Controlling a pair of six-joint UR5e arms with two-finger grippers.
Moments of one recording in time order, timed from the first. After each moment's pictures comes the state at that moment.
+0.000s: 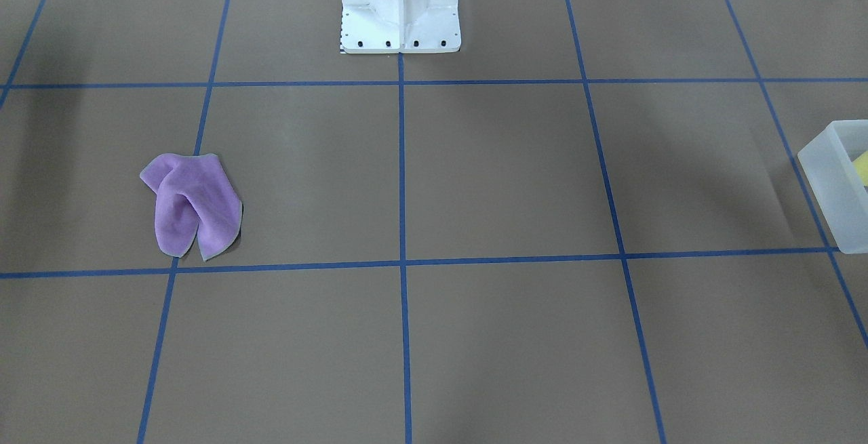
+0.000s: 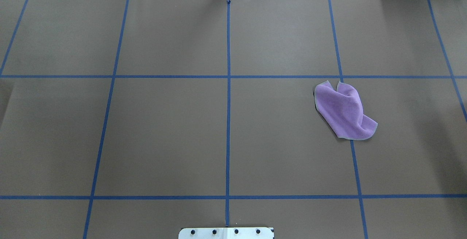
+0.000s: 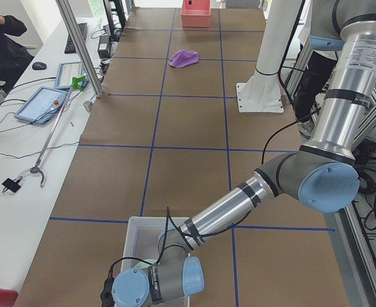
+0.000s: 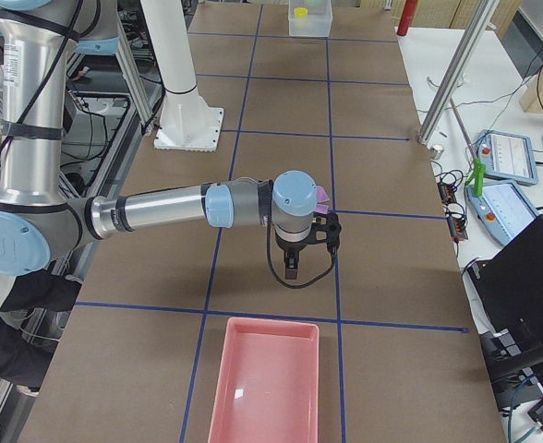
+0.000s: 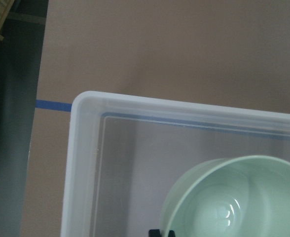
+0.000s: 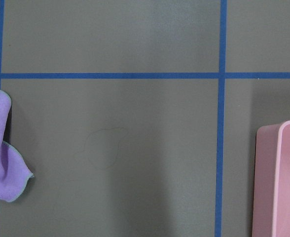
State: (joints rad) left arm -1.79 -1.85 -0.69 -2.01 -2.34 0.16; right arm 1.53 -1.70 1.90 -1.67 2.47 0.08
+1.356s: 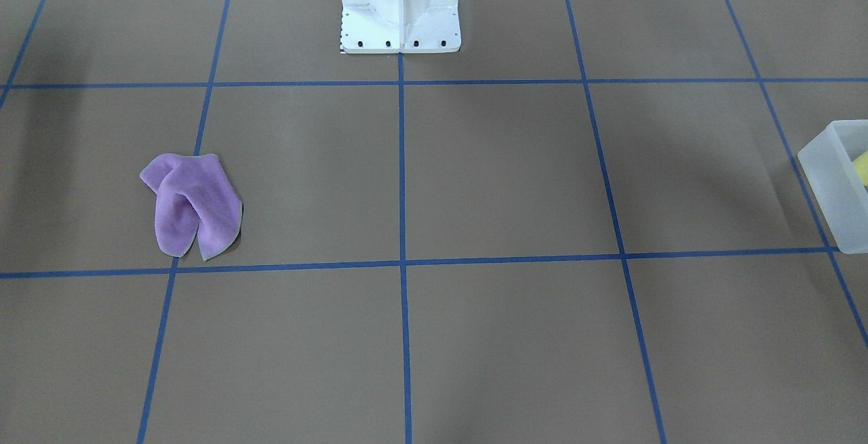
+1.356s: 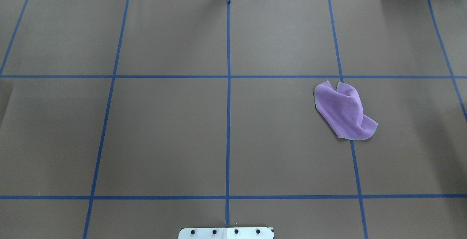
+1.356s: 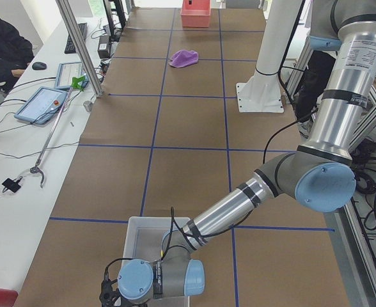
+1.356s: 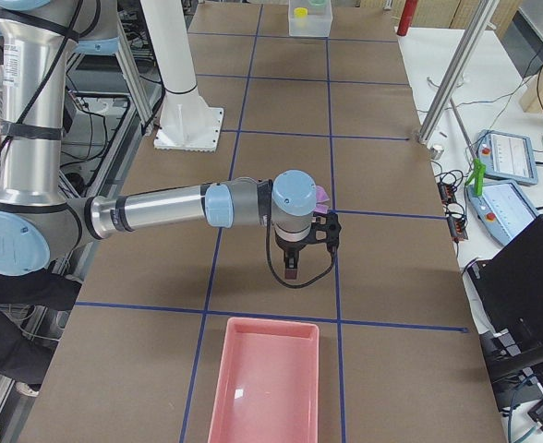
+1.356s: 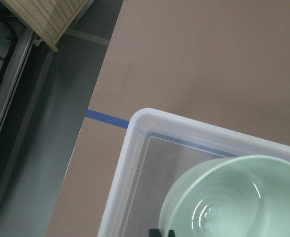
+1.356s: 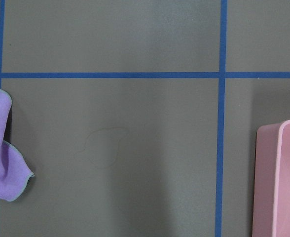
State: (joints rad) left arm -1.74 -1.85 -0.67 -2.20 -2.32 -0.15; right arm 1.53 -1.71 1.90 -1.67 2.47 0.08
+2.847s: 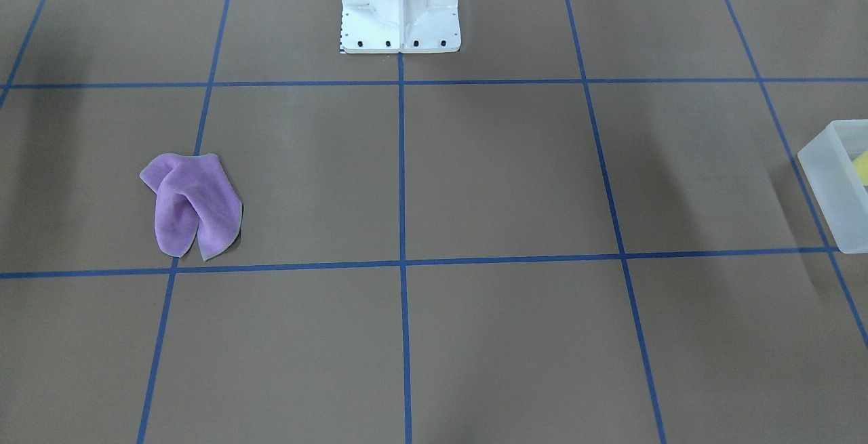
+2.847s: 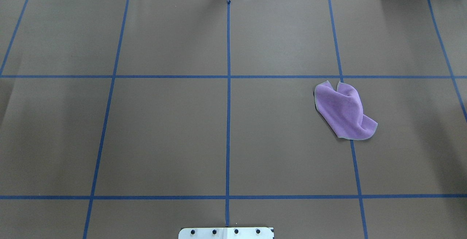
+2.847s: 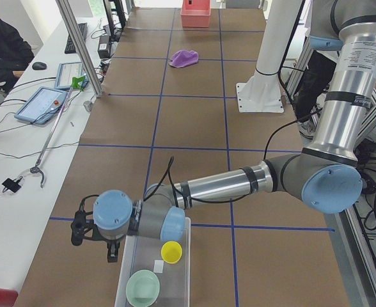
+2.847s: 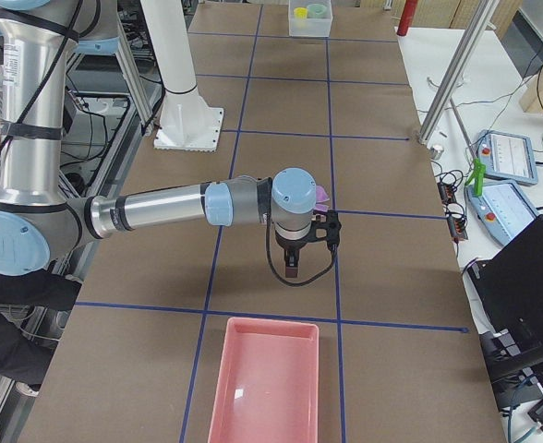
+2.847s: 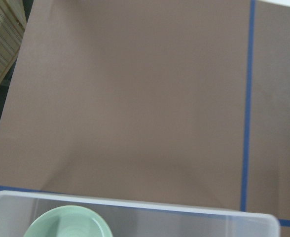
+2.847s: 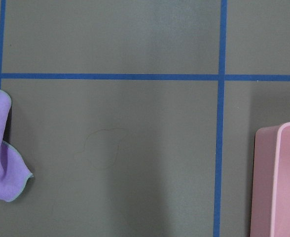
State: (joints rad) left arm -1.74 -1.78 -1.26 -1.91 -2.43 -0.23; right arm 1.53 -1.70 1.90 -1.67 2.45 0.08
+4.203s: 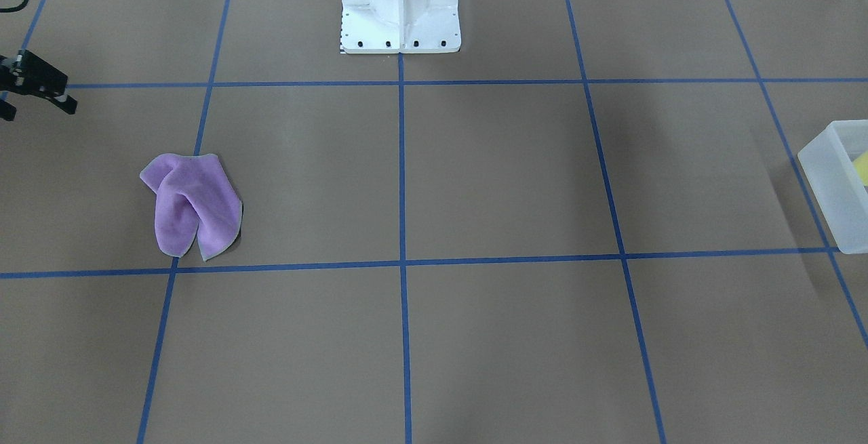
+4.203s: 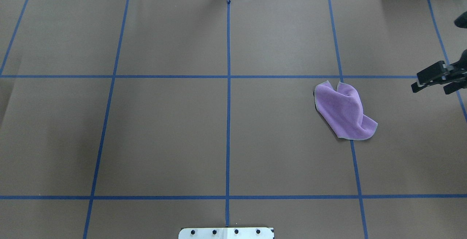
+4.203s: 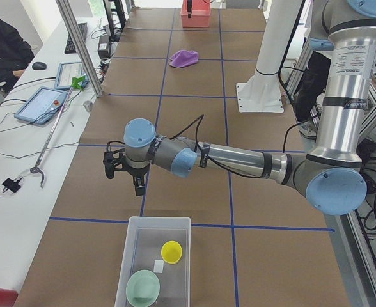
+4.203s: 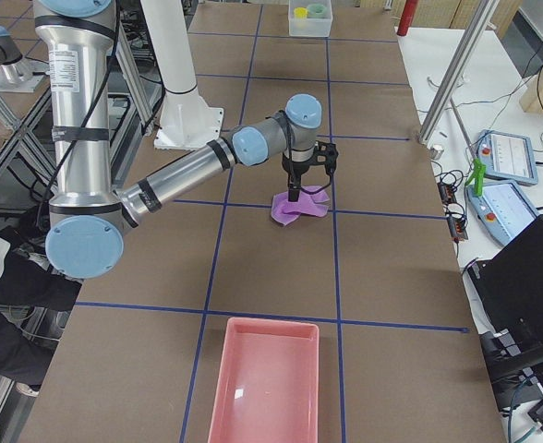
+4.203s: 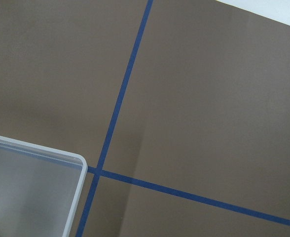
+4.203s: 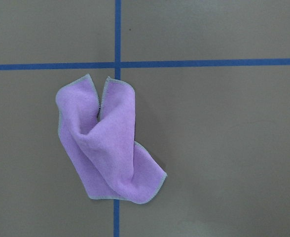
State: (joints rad) left arm -1.51 -1.66 -1.63 -1.85 -2.38 -0.63; right arm 1.11 -1.53 2.09 -1.65 2.35 0.63
